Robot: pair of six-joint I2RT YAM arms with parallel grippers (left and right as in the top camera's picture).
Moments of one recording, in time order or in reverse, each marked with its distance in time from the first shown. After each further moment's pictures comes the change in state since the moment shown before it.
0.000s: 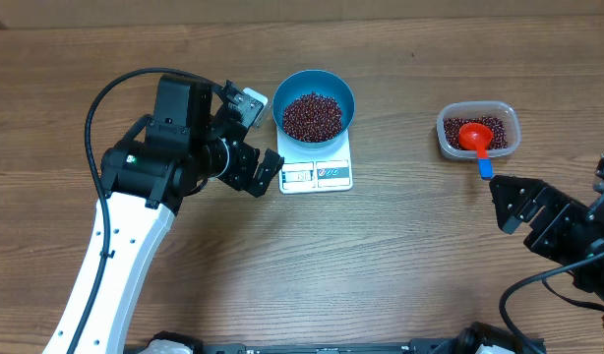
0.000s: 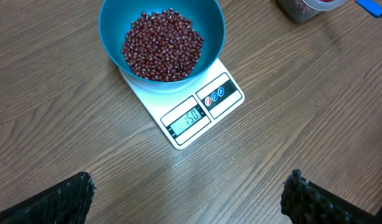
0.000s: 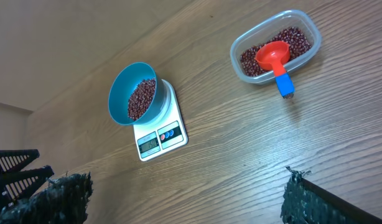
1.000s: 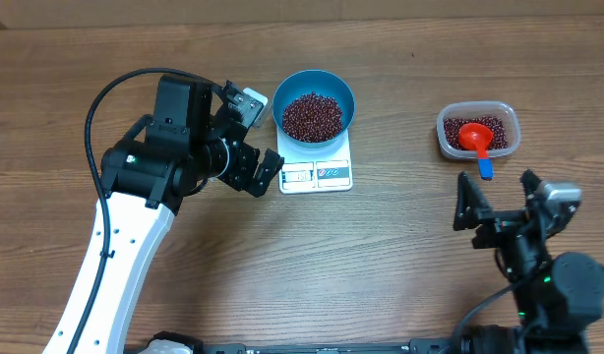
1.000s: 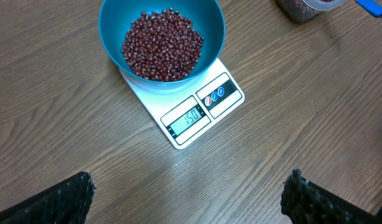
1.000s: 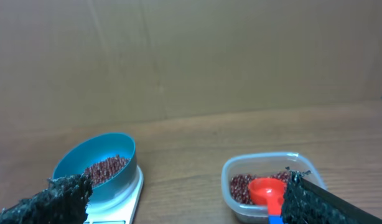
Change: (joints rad) left arm 0.000 0.000 0.000 0.000 0.000 0.000; right arm 0.315 -0.561 -1.013 1.142 0.299 -0.107
